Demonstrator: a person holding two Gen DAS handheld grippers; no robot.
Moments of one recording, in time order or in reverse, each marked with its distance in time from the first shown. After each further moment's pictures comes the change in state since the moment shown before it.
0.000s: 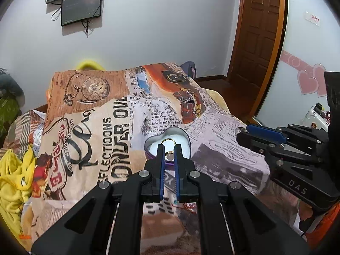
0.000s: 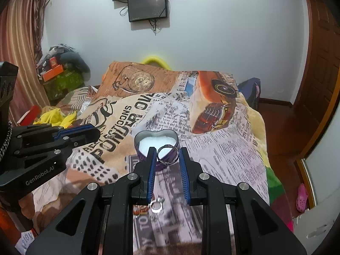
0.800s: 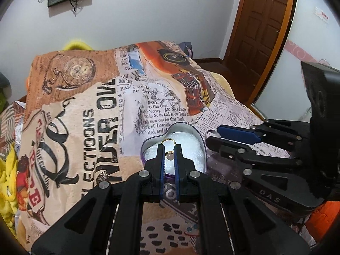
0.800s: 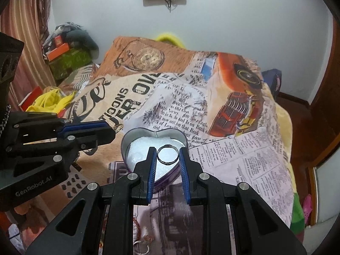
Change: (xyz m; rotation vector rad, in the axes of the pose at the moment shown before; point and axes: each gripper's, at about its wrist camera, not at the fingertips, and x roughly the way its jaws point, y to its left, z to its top) left arm 0.088 0.022 0.014 -0.014 0.149 -0.076; right arm 0.093 -0.009 0.012 -0.079 0.158 0.098
